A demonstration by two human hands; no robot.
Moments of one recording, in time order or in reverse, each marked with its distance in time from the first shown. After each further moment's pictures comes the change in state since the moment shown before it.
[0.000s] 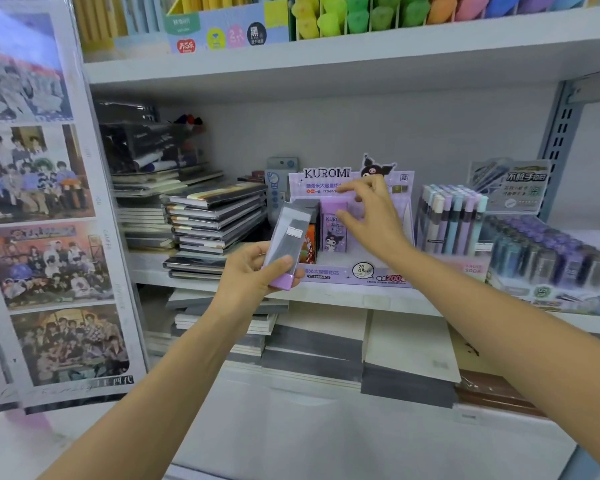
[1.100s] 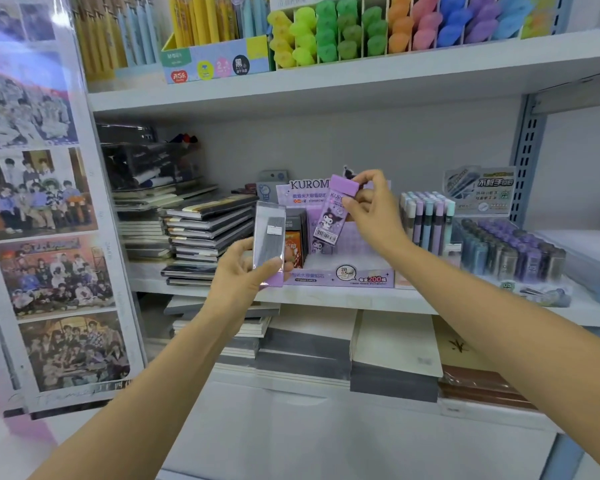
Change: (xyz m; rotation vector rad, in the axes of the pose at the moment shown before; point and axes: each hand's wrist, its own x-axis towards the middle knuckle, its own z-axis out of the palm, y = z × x) left_hand -0.012 0.014 0.012 0.037 0.040 0.063; right_hand -0.004 -0.014 -0.032 0.423 0.102 0.220
